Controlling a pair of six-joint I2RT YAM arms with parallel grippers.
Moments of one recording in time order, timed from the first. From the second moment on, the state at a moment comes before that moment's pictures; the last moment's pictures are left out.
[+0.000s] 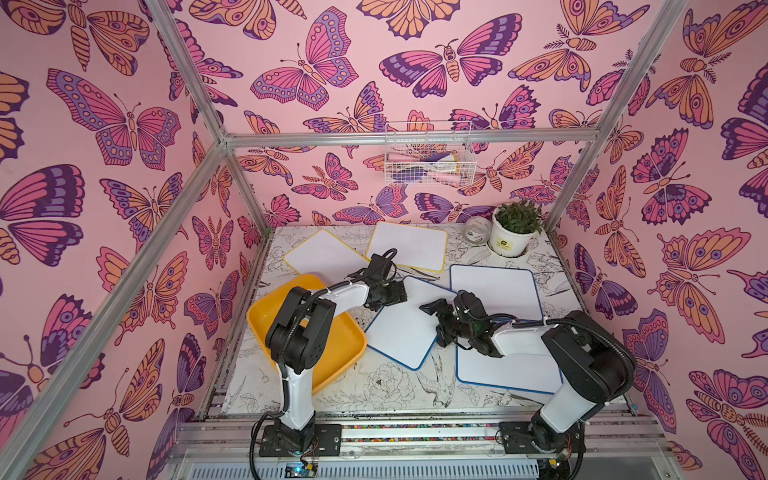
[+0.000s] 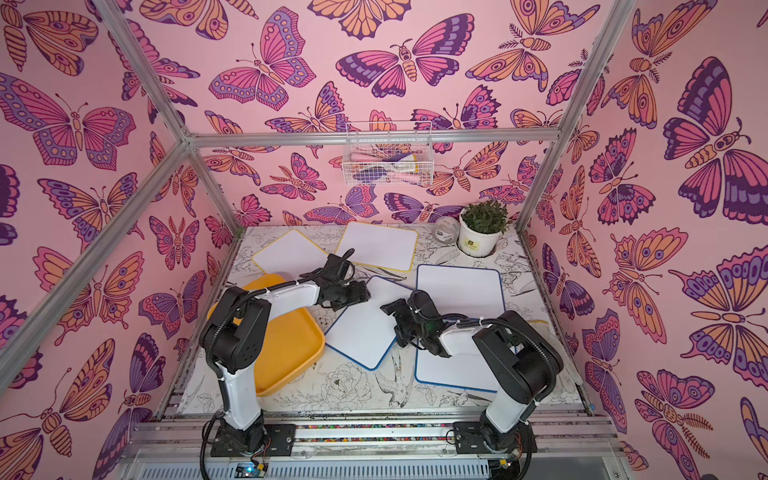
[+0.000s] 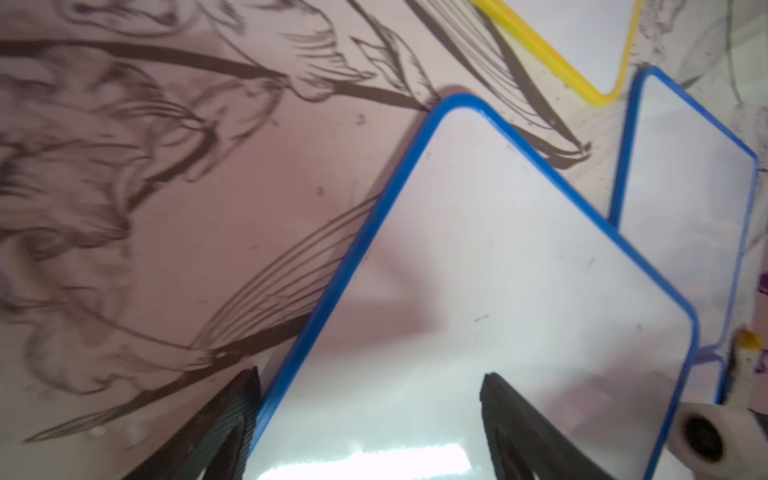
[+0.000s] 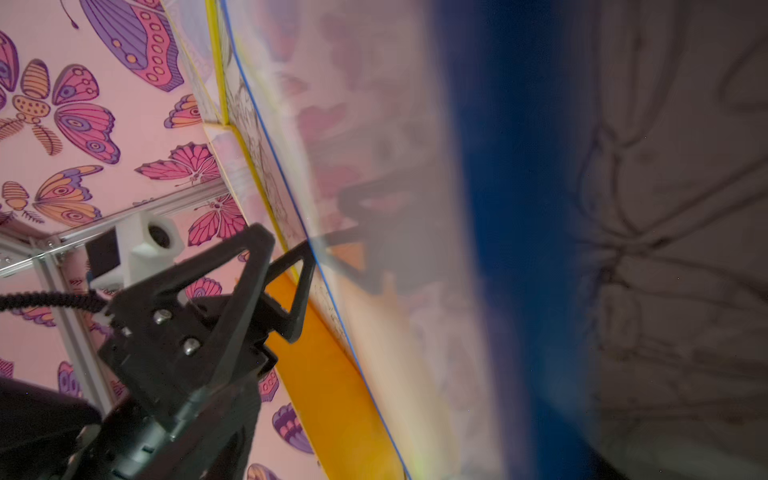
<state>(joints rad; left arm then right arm) -0.49 1.96 1.24 -0.31 0.21 -0.65 0.62 1.68 0.59 0.49 -0.27 1.64</state>
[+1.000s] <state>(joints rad) -0.50 1.95 1.18 -0.21 0.36 -0.72 0.63 1.45 0.49 0.50 -0.07 1.45</state>
